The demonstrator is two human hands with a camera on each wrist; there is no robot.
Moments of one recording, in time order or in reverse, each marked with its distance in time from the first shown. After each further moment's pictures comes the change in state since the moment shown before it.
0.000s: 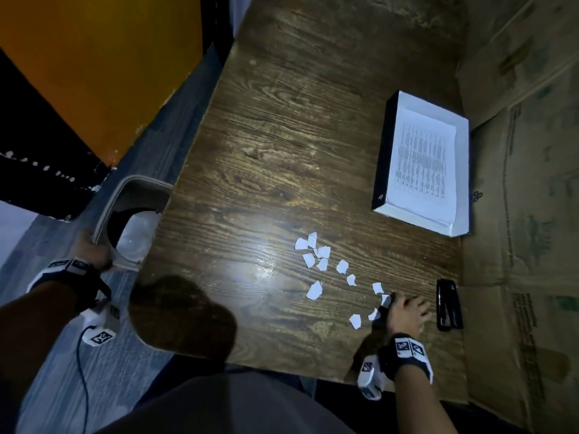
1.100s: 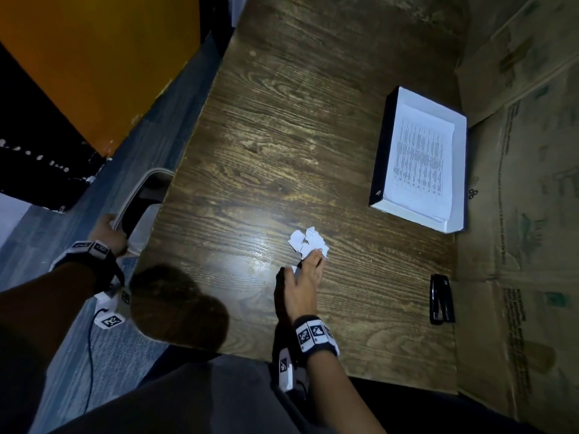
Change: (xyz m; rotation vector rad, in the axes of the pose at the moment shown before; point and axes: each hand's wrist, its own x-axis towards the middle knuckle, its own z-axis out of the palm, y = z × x) left_hand -0.058 0.059 -0.001 -0.030 -0.141 0.043; right_hand -0.146 -0.096 0.091 0.160 -0.308 -0.580
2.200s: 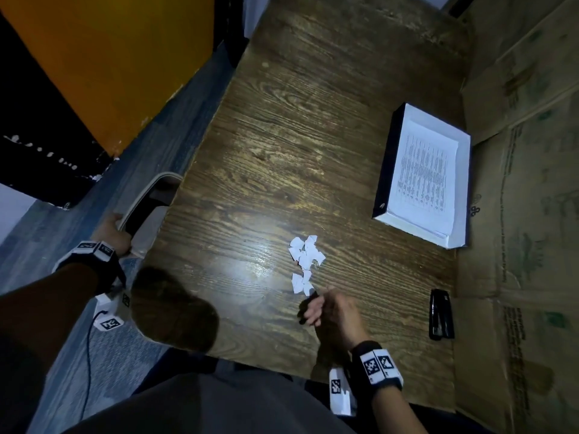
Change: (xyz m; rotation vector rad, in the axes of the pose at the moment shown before) left_hand 0.019 -0.013 -0.003 0.055 -0.018 -0.037; right_hand 0.003 0.049 -0.074 0.661 -0.373 0.282
